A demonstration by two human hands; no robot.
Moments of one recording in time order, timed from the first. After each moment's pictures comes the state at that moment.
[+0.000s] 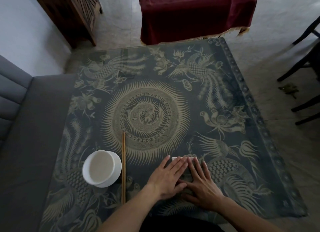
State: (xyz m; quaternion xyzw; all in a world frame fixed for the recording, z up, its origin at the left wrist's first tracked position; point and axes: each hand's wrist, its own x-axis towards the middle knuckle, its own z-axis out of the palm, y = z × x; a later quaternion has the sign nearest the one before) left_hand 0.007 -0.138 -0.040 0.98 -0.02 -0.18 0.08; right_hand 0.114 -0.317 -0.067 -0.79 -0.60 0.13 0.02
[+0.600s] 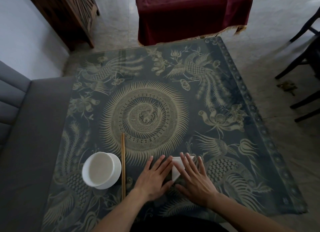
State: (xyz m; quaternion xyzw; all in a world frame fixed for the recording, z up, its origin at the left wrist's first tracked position) left_hand -0.026 -0.110 -0.050 0.98 0.05 -0.19 0.09; right_hand 0.106 -0.292 -0.050 -0.81 -0.57 0.13 0.03
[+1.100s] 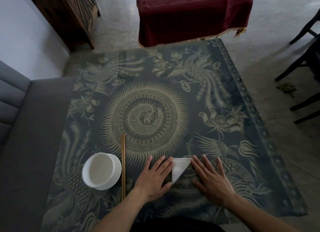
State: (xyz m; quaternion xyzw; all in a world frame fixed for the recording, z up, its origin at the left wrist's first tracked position) left_hand -0.026 -0.108 -0.048 0.98 0.05 -0.18 0.08; right_hand 0.141 -0.334 -0.054 -0.84 -0.52 0.15 -0.02
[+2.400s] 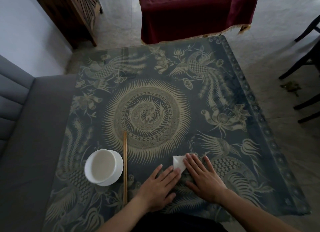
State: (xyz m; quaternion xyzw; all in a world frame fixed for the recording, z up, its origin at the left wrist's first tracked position) left_hand -0.052 -0.134 -0.052 0.99 -0.03 -0.14 0.09; right_hand 0.128 -0.310 -0.052 -0.80 -0.58 0.16 -0.03
